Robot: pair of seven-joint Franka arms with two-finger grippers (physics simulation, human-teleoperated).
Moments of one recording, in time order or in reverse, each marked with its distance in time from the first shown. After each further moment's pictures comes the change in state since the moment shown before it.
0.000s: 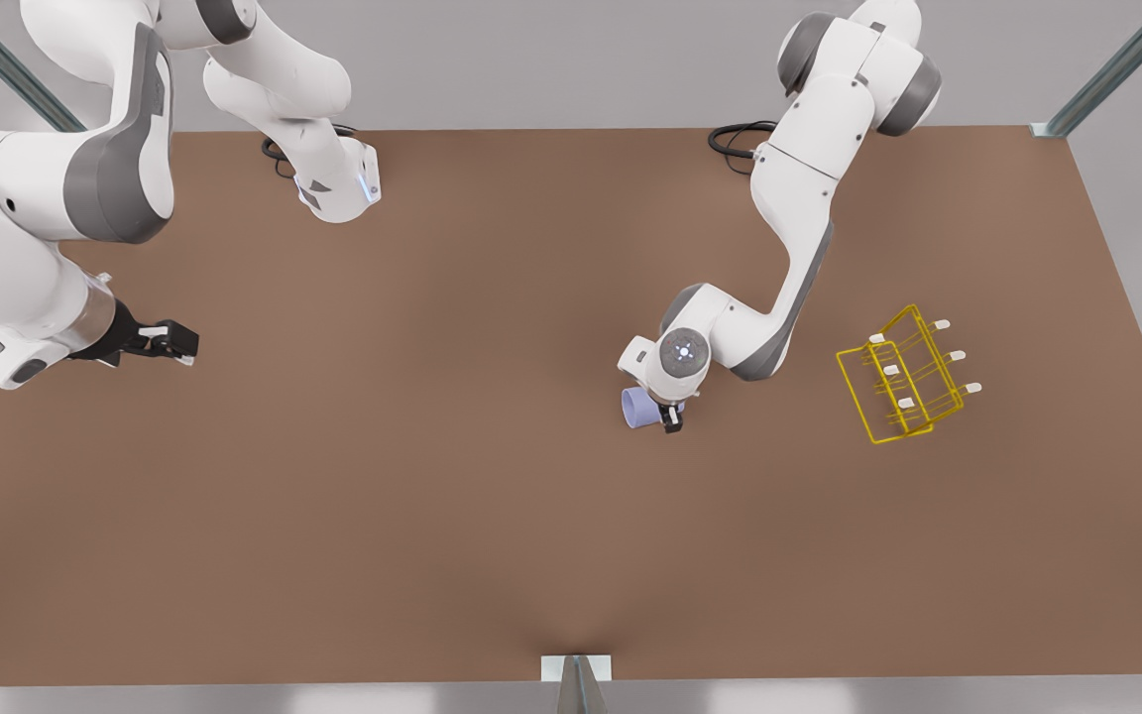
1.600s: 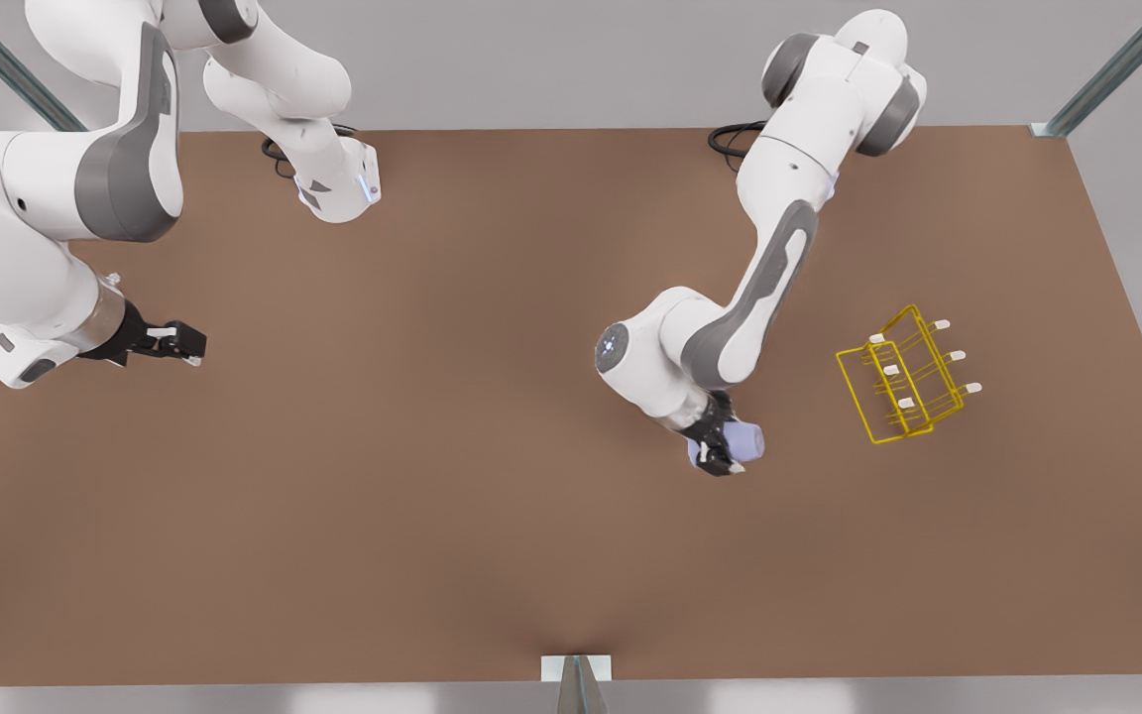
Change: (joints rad) left arm -0.043 0.105 0.000 0.390 0.941 -0.536 -0.008; right arm 0.012 0.001 0.003 0.000 -0.003 -0.002 0.033
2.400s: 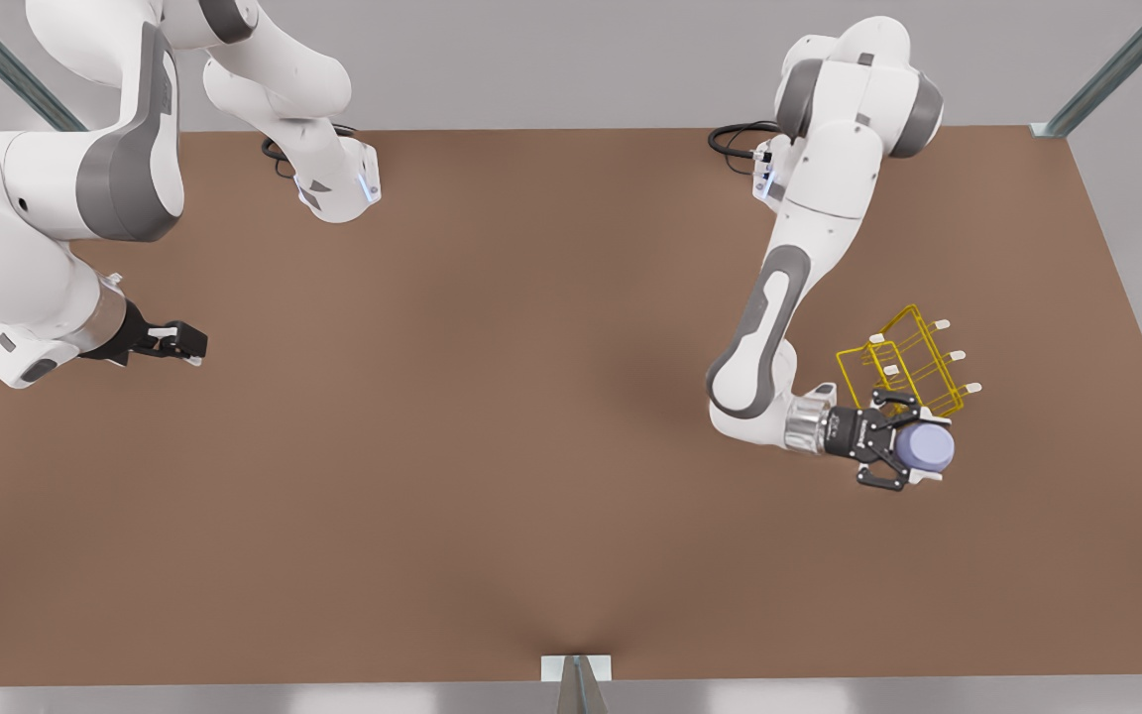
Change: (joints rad) left arm 0.057 0.012 0.224 -0.368 0.883 -0.438 0.233; right arm 0.003 0.000 0.000 0.000 0.000 0.000 0.001
